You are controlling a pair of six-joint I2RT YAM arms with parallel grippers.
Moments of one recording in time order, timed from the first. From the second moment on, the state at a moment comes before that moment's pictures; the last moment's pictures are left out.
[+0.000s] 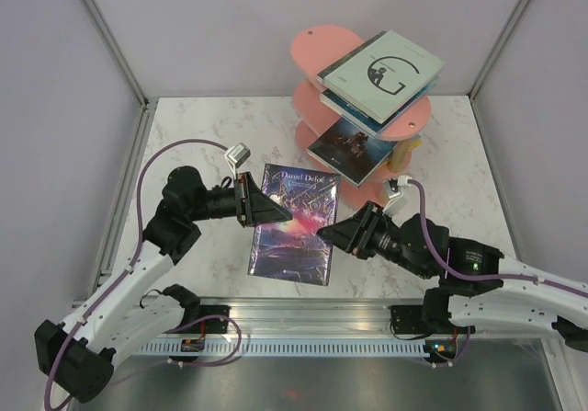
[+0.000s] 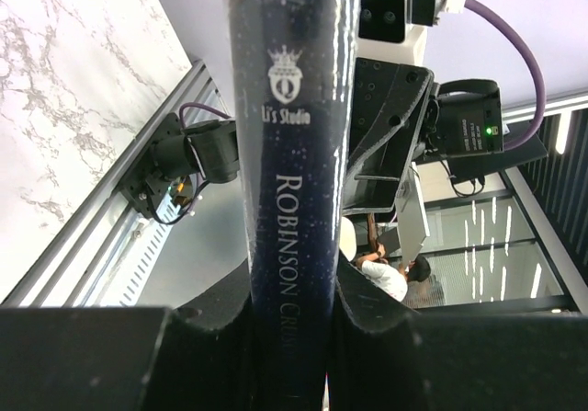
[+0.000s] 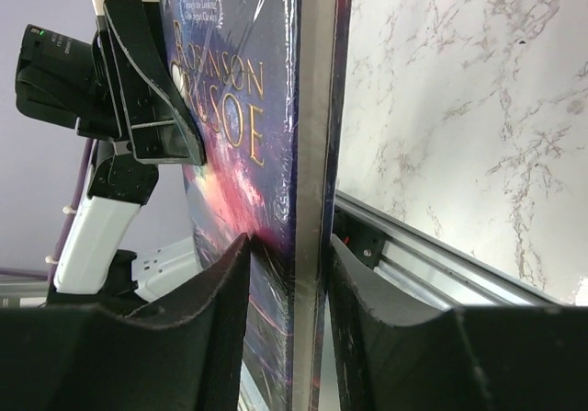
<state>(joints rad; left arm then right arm) -0.51 0.85 0.73 0.08 0.90 -1.17 1.26 0.73 0.87 -0.39 0.35 1.20</state>
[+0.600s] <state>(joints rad) -0.47 0.96 0.71 0.42 0.98 -1.32 1.25 0.82 1.01 -0.42 0.35 1.11</state>
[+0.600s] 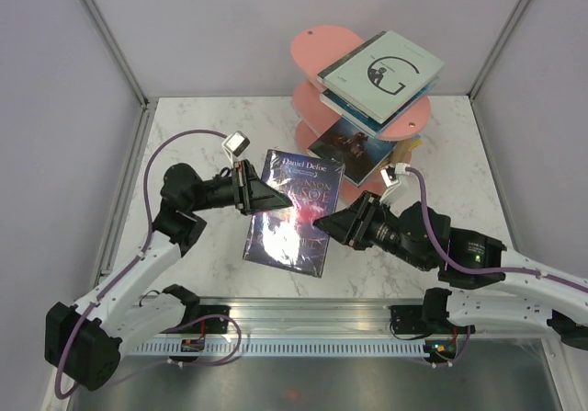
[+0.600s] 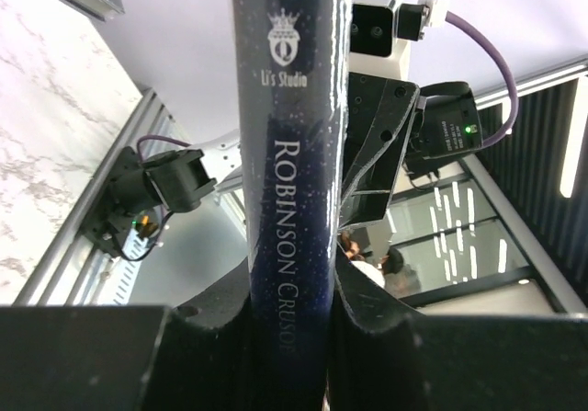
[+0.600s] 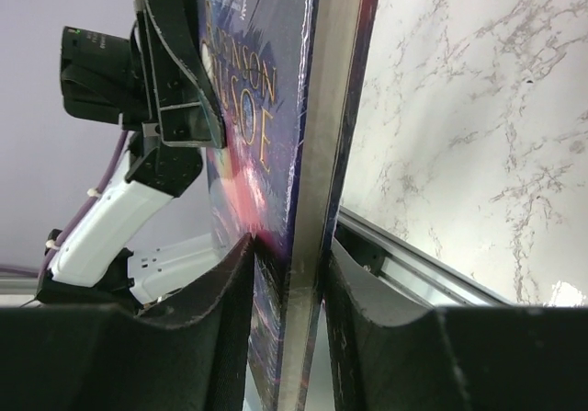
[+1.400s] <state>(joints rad) -0.49 0.96 0.65 0.60 0.98 -1.45 1.26 0.93 1.08 -0.28 0.30 1.10</state>
